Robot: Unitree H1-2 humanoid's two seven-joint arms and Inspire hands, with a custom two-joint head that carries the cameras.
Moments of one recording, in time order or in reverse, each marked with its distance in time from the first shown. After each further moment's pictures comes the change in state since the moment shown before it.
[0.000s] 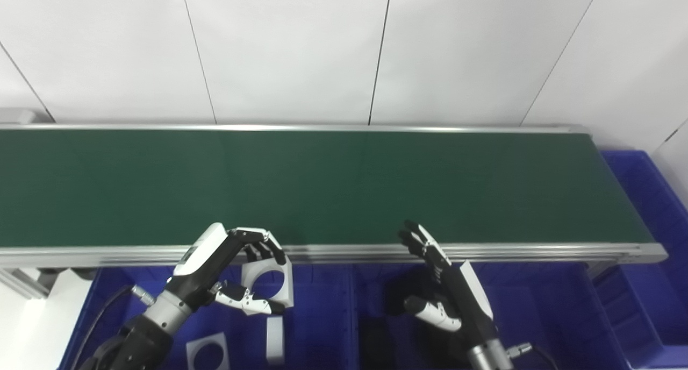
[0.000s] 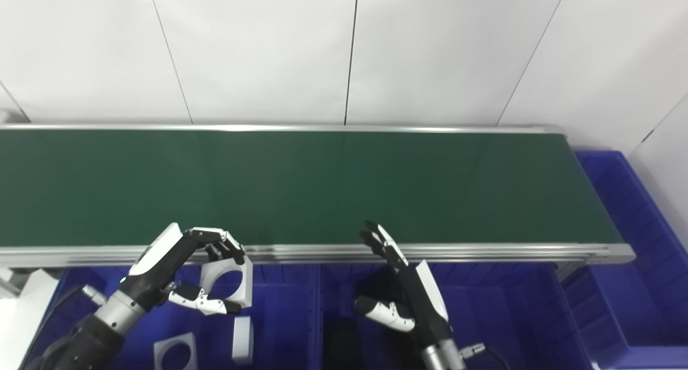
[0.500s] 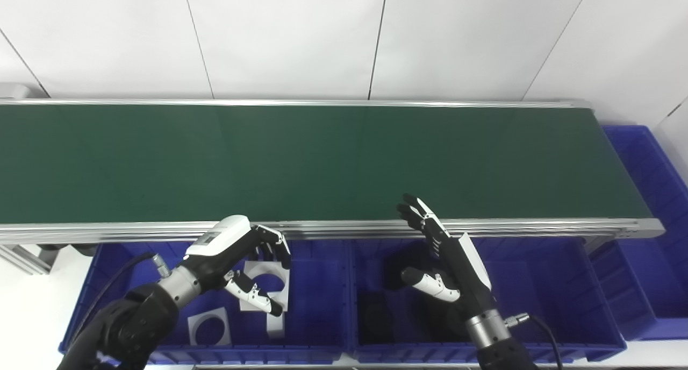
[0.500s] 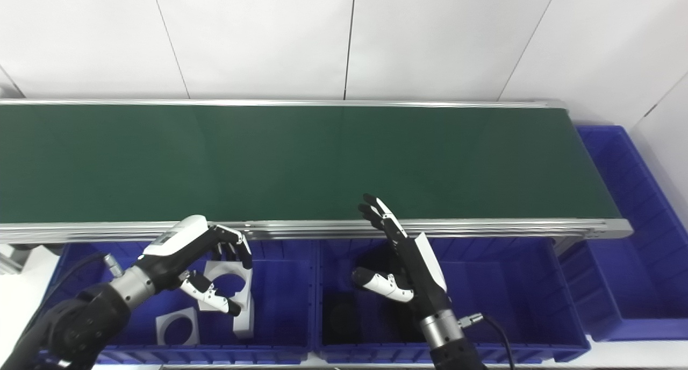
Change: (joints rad) left arm -0.070 0.031 -0.090 -0.067 0.177 0.255 -0.230; right arm -0.001 -0.001 -0.008 -0.032 0.006 0.055 0.021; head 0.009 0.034
